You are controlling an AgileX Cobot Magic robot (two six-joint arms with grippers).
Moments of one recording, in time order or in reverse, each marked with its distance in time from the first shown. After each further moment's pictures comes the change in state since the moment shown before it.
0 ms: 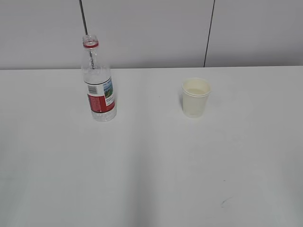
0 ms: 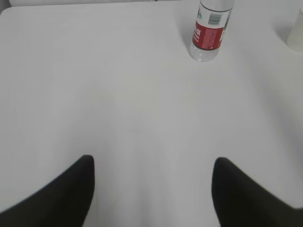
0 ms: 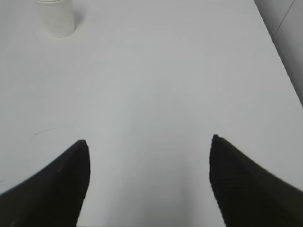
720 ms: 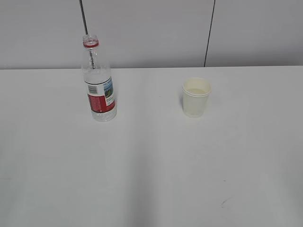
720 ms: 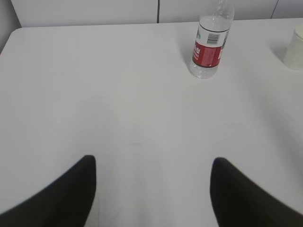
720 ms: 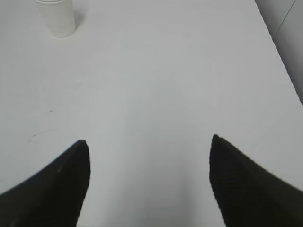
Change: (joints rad) left arm 0.012 -0.091 0.000 0.000 0.001 0.000; right arm -0.008 0.000 0.002 -0.002 0.000 0.000
